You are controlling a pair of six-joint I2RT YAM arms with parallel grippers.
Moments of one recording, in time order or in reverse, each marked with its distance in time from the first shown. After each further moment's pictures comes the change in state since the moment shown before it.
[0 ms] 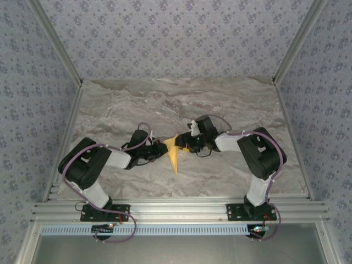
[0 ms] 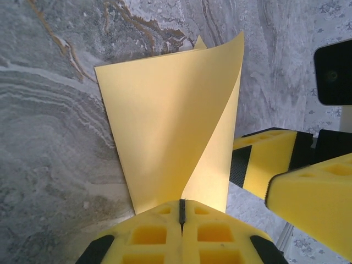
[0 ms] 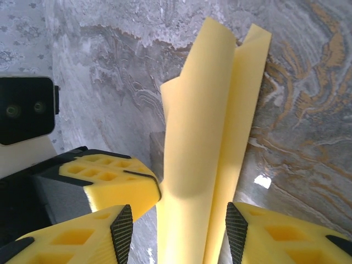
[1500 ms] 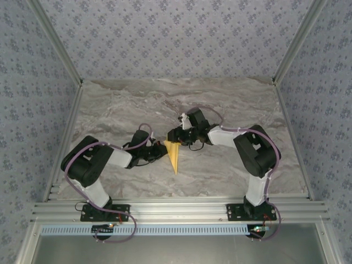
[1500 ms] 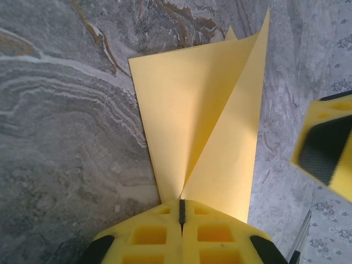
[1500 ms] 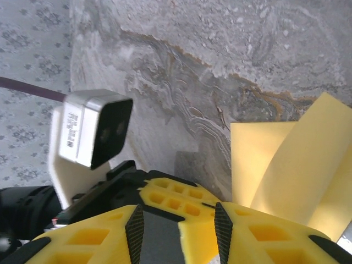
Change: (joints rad) left arm 0.002 0.037 0.017 -0.043 -0.004 0.040; right arm 0.055 0.058 0.187 -0.109 0.011 -0.077
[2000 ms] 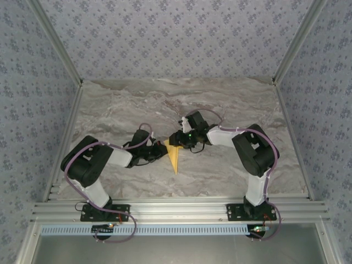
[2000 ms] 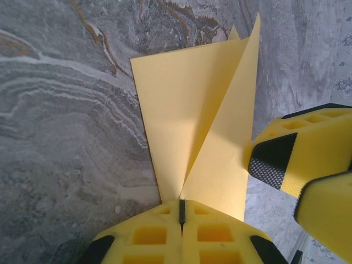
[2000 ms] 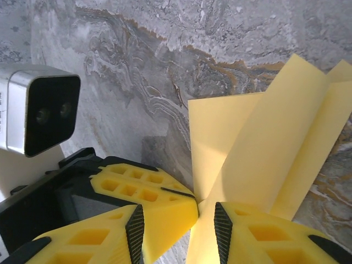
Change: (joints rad) left arm 0.000 -0.001 0.013 -0.031 -0.003 0.008; right arm 0.005 0.014 0.006 -0.104 0.044 -0.063
